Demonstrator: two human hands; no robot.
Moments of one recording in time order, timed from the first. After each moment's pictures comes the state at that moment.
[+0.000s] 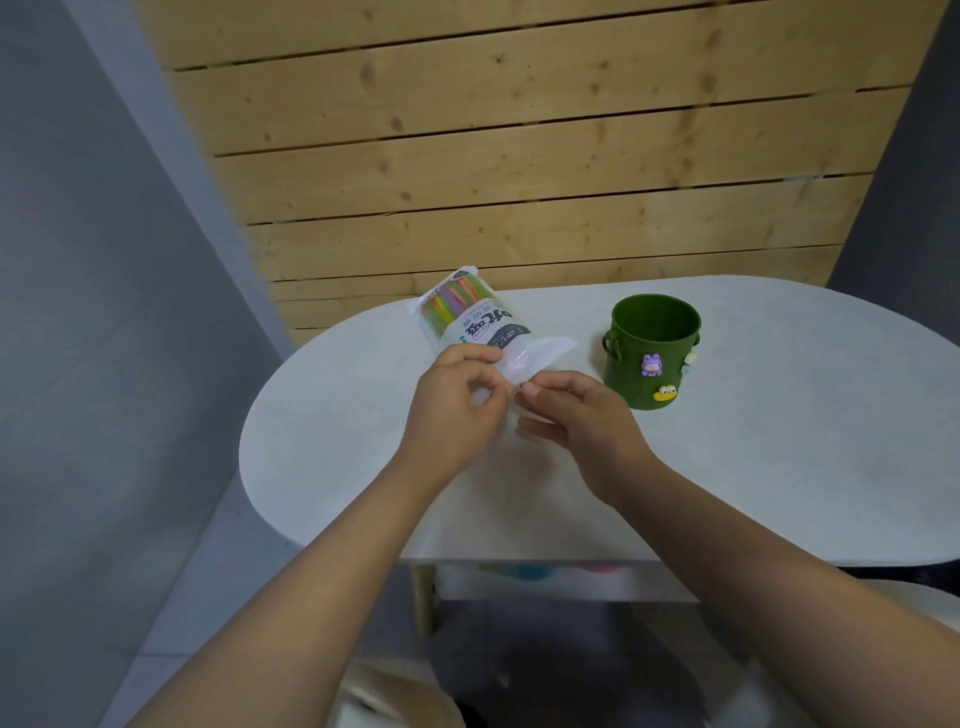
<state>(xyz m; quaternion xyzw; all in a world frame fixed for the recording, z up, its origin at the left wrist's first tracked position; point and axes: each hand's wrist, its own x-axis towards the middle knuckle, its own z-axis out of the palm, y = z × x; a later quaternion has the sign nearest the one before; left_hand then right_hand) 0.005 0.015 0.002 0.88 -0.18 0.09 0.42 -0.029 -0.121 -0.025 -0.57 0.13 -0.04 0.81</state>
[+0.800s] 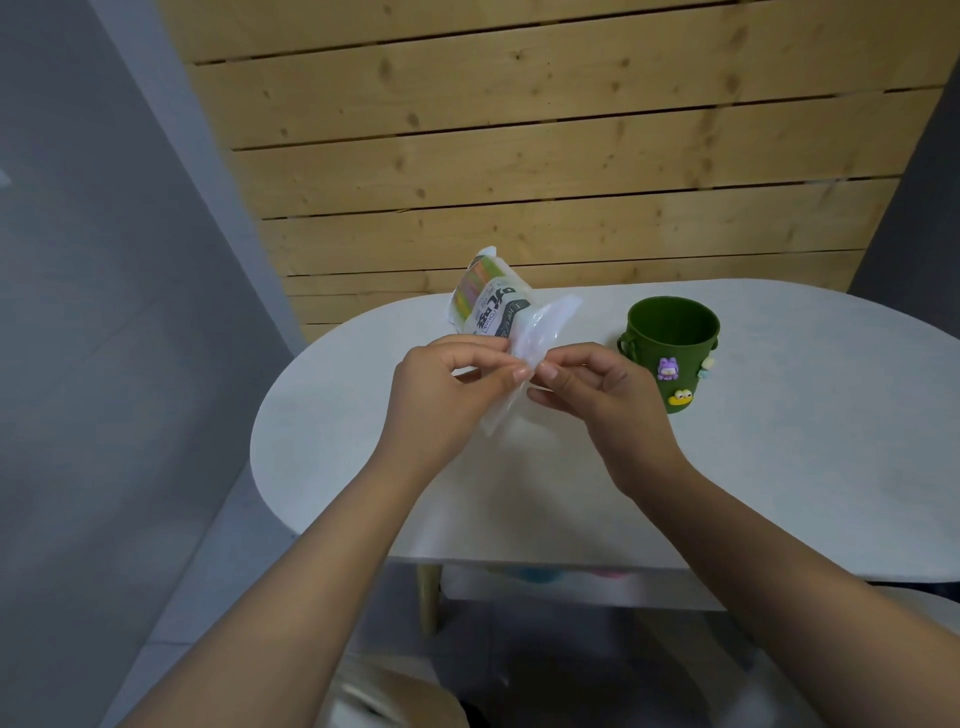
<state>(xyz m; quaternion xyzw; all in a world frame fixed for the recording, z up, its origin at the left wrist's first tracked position) -0.010 0.028 0.031 0.81 -0.14 0.05 0.57 -0.035 -0.121 -0.001 -0.62 -0.02 -0.14 0.77</state>
